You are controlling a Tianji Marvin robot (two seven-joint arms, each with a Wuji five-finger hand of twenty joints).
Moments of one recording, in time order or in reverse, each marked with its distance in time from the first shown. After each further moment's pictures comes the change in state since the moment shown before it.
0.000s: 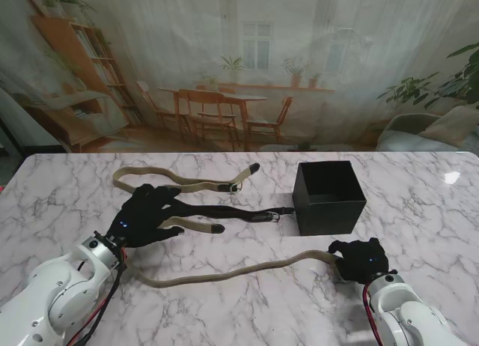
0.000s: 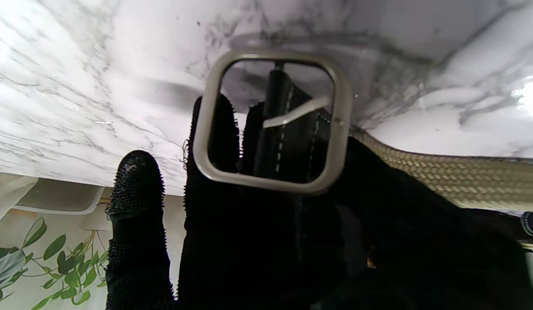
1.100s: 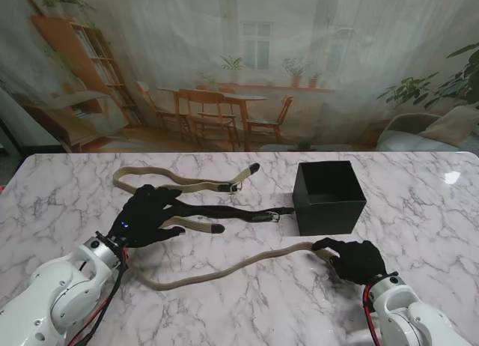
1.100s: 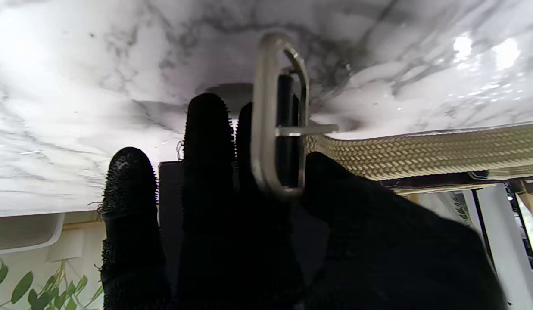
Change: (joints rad) left arm -0.011 -0.001 0.012 0.017 -0.002 -0.001 0.010; right arm 0.010 -0.017 0.031 0.062 0.161 -0.188 -0.071; left_hand 0.013 0.000 0.000 0.000 0.000 0.001 0.000 0.000 0.023 0.000 -0.001 0.000 0.013 0.001 0.000 0.000 0.003 0.011 0.000 0.000; right_hand 0.107 0.071 0.040 -0.004 -0.188 -0.348 0.166 -0.053 -0.021 0.040 -0.096 -0.085 -0.017 0.030 -0.017 -0.028 0.025 0.054 -0.001 -0.032
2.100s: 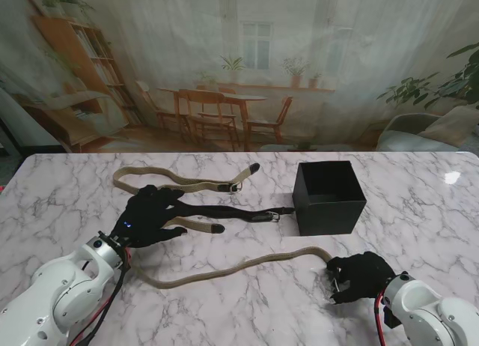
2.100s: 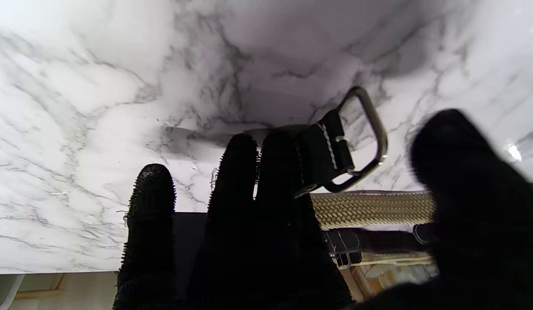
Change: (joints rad) left arm -0.011 0.000 0.015 0.007 -0.005 -0.001 -0.005; right arm -0.107 0.030 0.152 -0.224 0.015 -0.113 0.471; left_hand 0.004 0.000 0.000 0.000 0.000 0.000 0.000 0.000 0.000 0.000 0.000 0.000 0.000 0.000 0.000 0.000 0.000 0.001 0.000 0.000; right_hand -0.312 -0.211 -0.233 0.056 0.108 0.573 -0.294 0.173 -0.182 -0.144 -0.313 -0.282 -0.238 -0.207 -0.236 -0.272 -0.159 -0.189 -0.105 -0.030
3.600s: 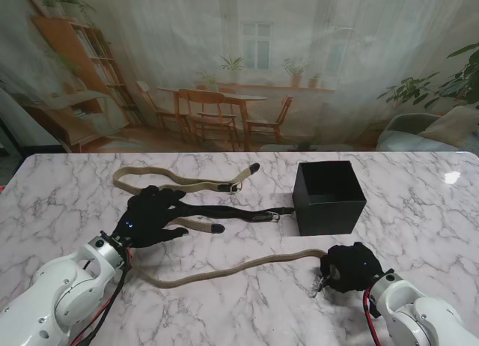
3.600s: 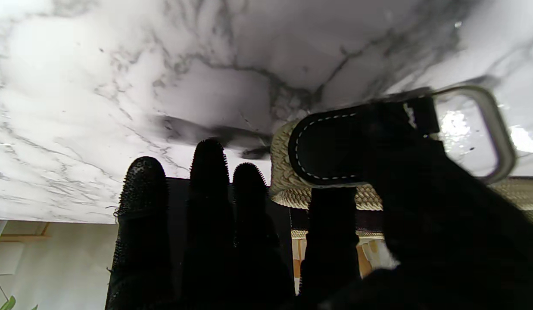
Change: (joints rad) left arm -0.007 0.001 0.010 0.005 0.001 0.001 -0.009; right arm 0.086 0.005 -0.129 0.141 -0.106 0.019 -0.293; left_hand 0.000 0.000 0.000 0.000 0.000 0.000 0.000 0.000 0.000 0.000 0.000 0.000 0.000 0.000 0.000 0.000 0.000 0.000 0.000 0.000; right_hand 0.154 -0.053 0.205 -0.146 0.260 -0.362 0.533 0.006 -0.353 0.240 0.075 0.073 -0.101 0.222 0.026 0.126 0.064 0.078 0.051 0.016
